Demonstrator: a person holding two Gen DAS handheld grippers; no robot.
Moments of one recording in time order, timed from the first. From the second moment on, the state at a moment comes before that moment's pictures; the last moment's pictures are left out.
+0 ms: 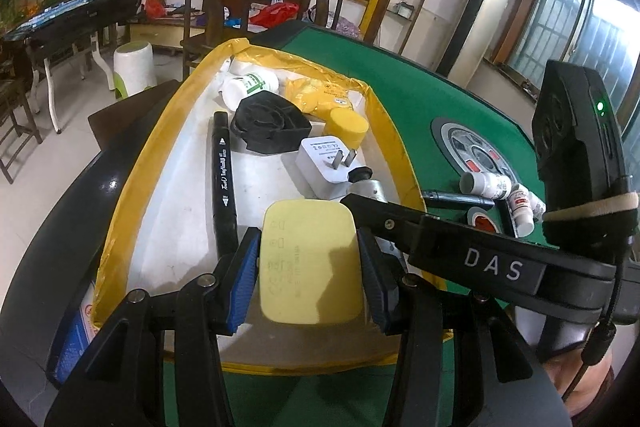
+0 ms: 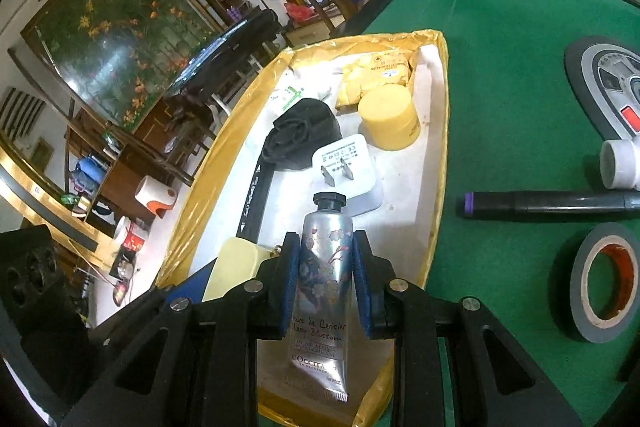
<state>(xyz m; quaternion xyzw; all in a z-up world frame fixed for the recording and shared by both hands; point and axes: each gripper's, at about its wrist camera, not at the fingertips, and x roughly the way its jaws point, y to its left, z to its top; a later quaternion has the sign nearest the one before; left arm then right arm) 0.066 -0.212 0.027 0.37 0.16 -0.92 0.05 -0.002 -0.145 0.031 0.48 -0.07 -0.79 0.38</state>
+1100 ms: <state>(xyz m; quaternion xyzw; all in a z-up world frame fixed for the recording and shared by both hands) 0.064 -0.205 0.024 0.37 0.13 -0.92 0.06 0.008 -0.149 0.036 0.46 -0.01 -0.81 0.37</state>
